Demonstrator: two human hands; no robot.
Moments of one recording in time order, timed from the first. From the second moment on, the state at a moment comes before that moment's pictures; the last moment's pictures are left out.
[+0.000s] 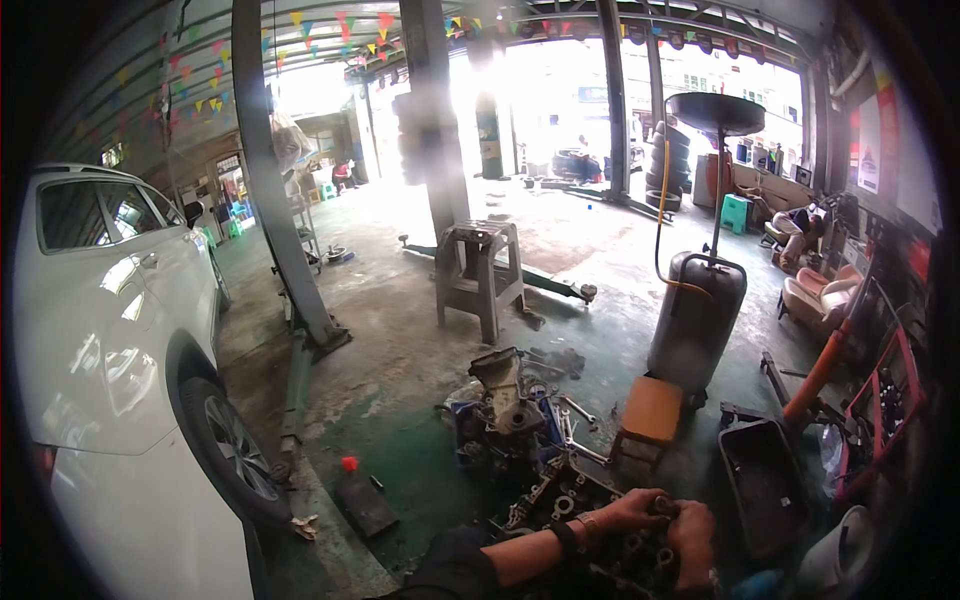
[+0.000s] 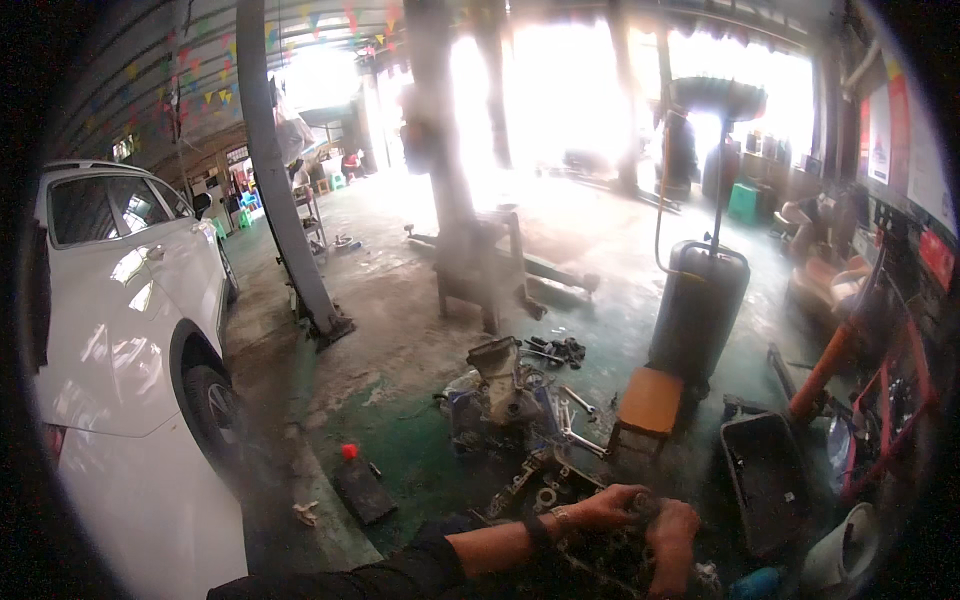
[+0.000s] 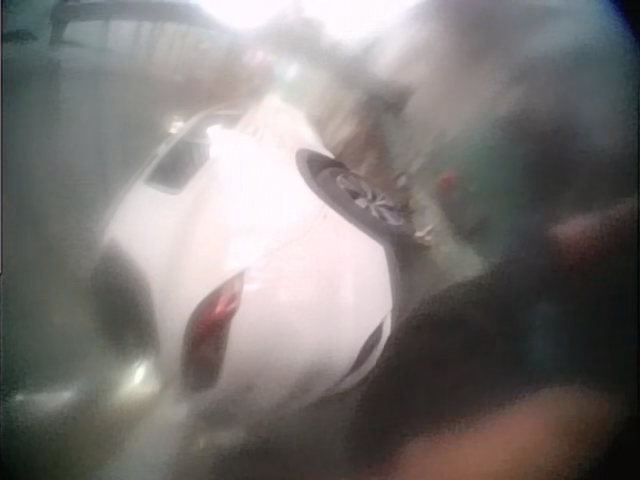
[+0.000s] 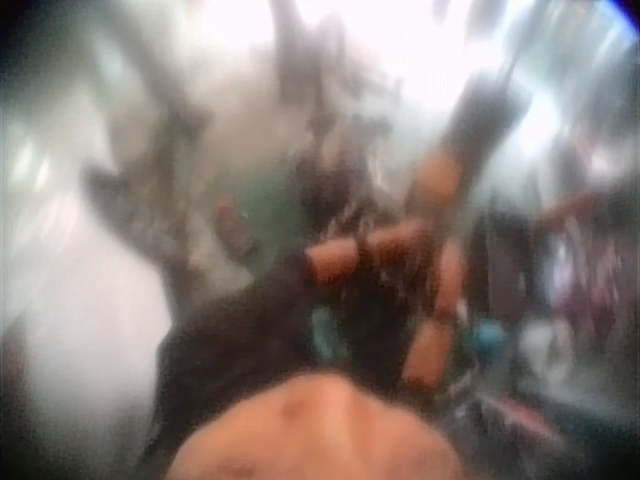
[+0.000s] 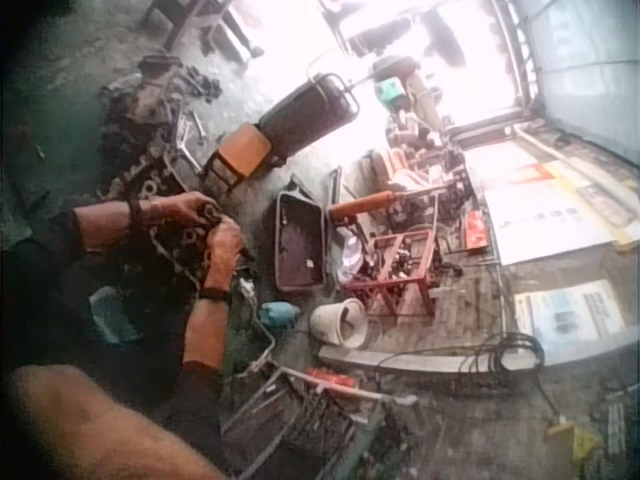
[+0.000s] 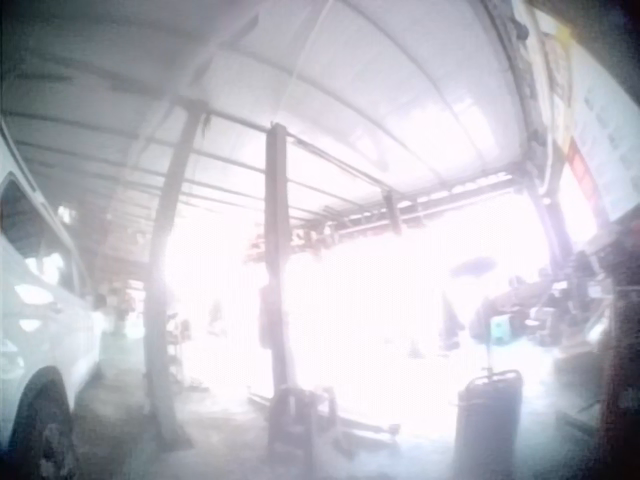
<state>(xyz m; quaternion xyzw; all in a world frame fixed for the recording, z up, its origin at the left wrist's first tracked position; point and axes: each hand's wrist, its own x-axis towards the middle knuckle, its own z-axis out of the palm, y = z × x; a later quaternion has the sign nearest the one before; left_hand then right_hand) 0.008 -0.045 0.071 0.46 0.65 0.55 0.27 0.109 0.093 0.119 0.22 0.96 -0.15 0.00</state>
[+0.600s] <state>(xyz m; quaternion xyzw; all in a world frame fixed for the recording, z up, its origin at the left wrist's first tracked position) -0.006 -0.020 0.046 0.34 0.73 0.56 0.18 0.115 0.095 0.149 0.31 0.93 -0.19 0.02</state>
